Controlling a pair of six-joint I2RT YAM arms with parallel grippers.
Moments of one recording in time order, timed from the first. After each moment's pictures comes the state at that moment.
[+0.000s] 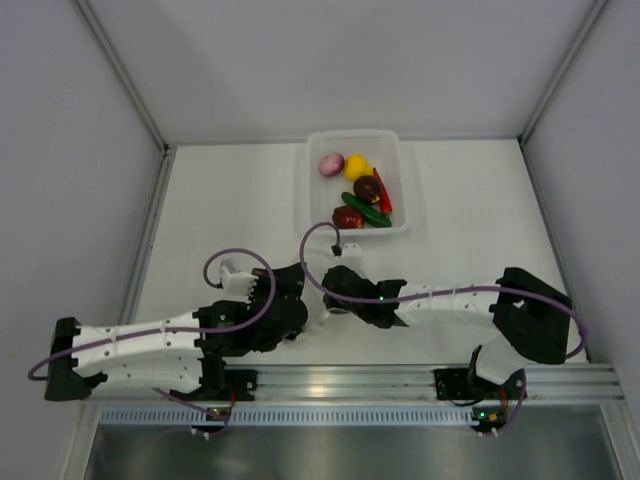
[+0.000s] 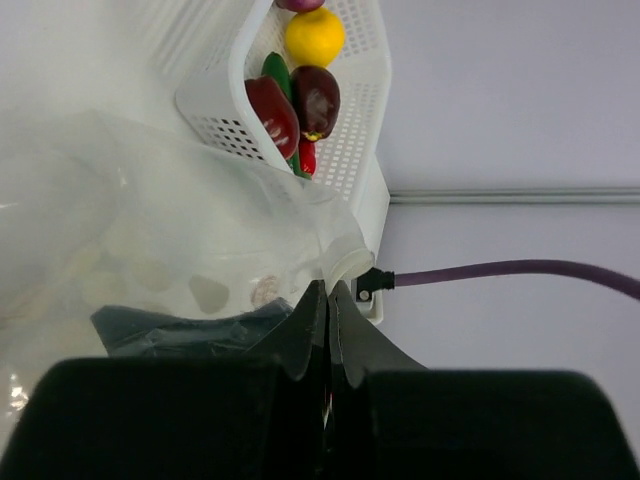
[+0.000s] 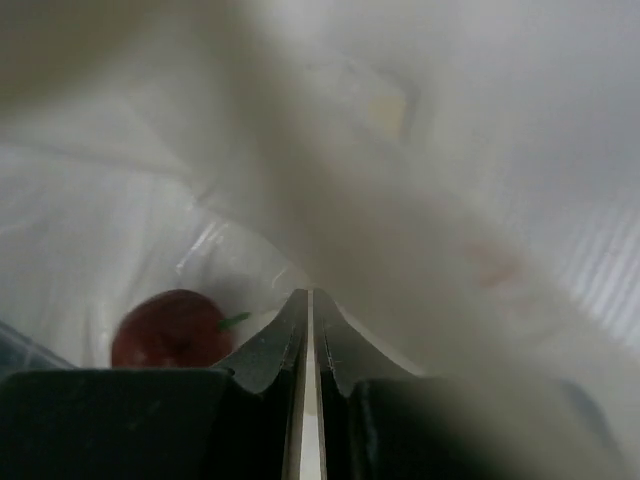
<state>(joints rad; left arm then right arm) -1.35 0.92 0.74 -0.52 -1.13 -1.95 1.17 1.56 0.86 -0.05 0.37 0.89</state>
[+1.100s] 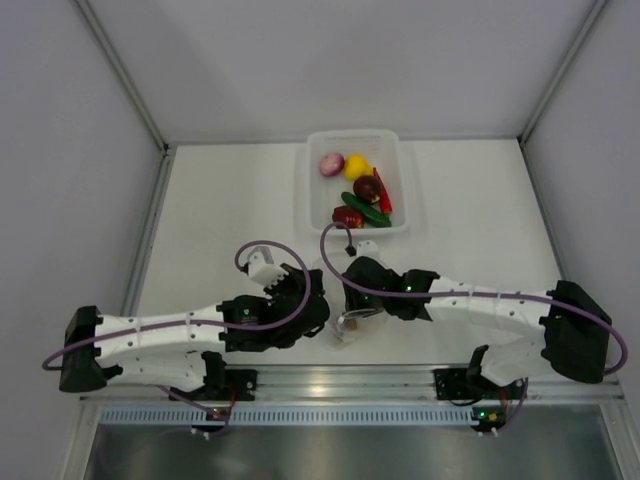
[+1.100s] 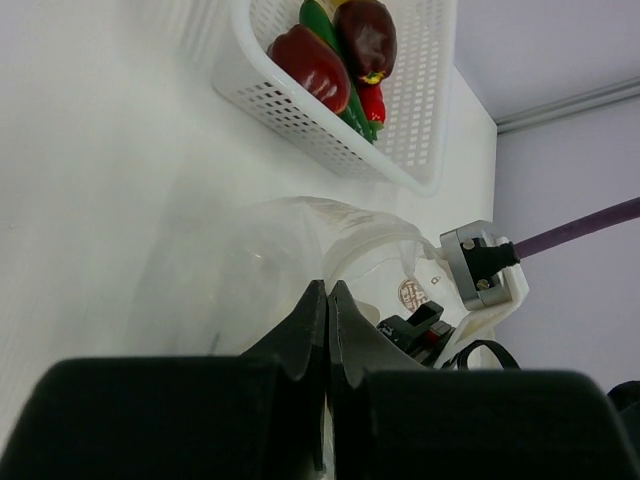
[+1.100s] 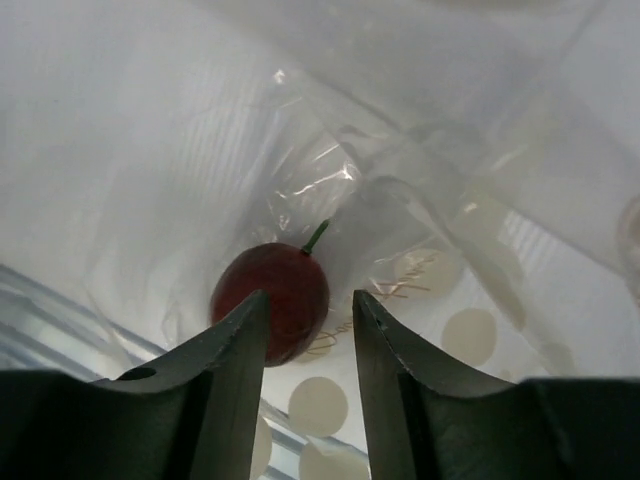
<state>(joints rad) -1.35 1.08 0.82 -0.51 -1.05 -1.62 1.09 1.33 0.85 -0.46 0.26 0.68</state>
